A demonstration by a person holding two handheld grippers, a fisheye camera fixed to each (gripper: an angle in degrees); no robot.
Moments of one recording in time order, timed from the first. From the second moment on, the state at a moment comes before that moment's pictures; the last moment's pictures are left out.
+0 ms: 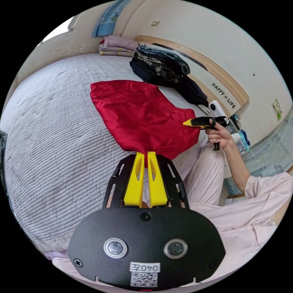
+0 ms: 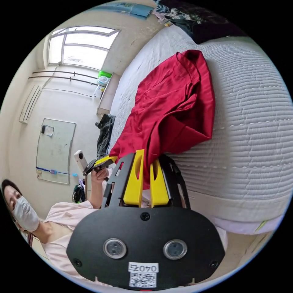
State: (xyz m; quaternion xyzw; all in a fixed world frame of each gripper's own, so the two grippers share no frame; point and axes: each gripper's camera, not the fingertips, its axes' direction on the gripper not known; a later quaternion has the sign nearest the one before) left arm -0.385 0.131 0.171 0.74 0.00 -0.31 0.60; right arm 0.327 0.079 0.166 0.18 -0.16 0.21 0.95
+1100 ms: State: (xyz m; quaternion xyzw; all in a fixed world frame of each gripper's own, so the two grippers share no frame) left arm -0.469 0.247 0.144 0.76 0.06 -0.34 0.54; right arm 0.339 -0.058 0.090 0.12 -0.12 0.16 0.97
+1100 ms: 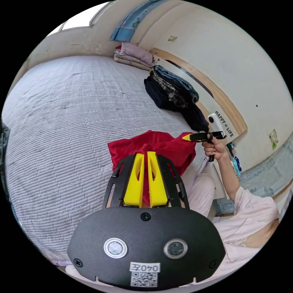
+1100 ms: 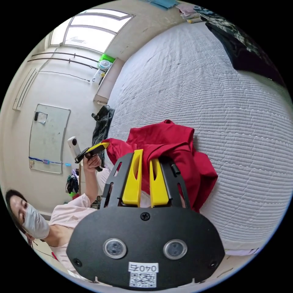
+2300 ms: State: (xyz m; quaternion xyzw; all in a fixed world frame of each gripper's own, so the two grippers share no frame) left arm -0.286 0.208 -0.042 0.65 -0.25 -0.40 0.59; right arm 0.156 -0.101 0.120 0.13 0.11 -0.04 0.98
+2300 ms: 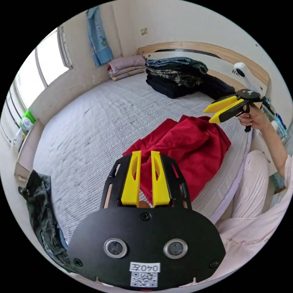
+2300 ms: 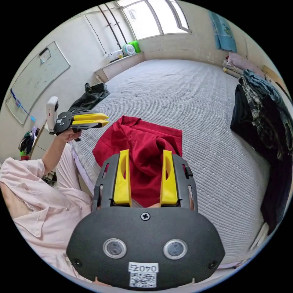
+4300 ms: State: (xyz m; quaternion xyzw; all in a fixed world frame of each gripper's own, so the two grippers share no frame) left arm -0.109 0.127 -0.195 0.53 -0.34 -0.55 0.55; right arm 0.086 -0.167 0.180 0.07 0.30 -0.04 0.95
